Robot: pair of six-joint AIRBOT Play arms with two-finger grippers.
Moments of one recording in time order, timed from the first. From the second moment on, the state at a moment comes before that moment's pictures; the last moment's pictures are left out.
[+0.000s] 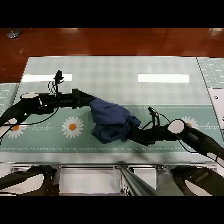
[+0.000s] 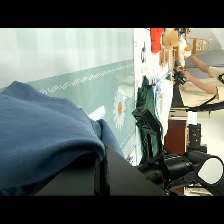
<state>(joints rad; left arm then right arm) -0.05 -1.33 0.70 0.05 -1.11 -0.81 0.45 -1.08 0.41 -0.64 0.76 1.58</state>
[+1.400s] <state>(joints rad) 0.10 -0.80 1.56 0.80 -0.94 -1.39 0.07 -0.97 1.98 -1.17 1.46 1.47</state>
